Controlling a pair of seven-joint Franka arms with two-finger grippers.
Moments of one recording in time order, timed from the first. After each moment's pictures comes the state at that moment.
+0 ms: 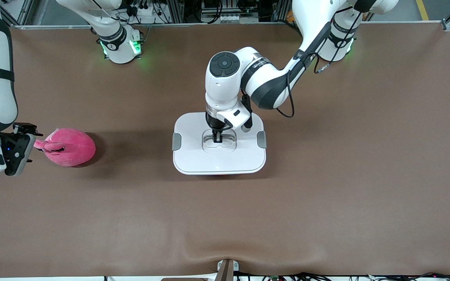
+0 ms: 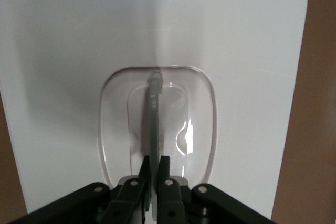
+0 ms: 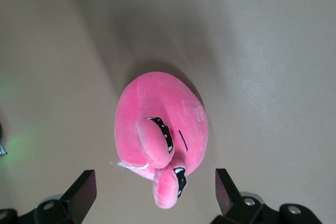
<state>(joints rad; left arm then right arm) -0.65 0.65 -0.23 -1.31 0.17 2.09 -2.50 -0.09 0.41 -0.08 -1.50 -0.05 1.65 -1.39</state>
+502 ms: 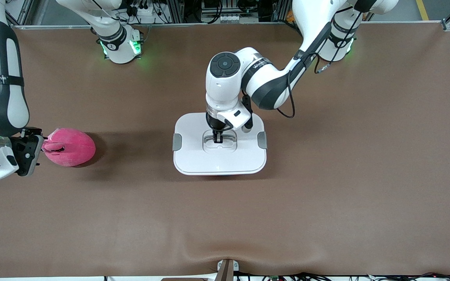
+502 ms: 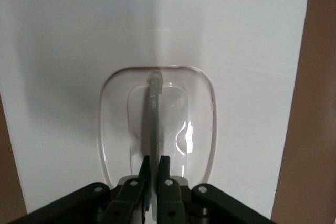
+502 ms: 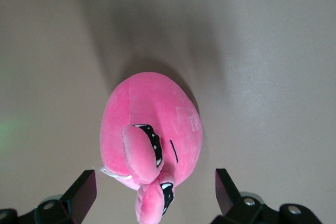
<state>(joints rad) -0.65 0.65 -0.23 -1.31 0.17 2.09 -2.49 -0.08 0.43 -0.08 -1.55 -0.06 1.73 -1.46</state>
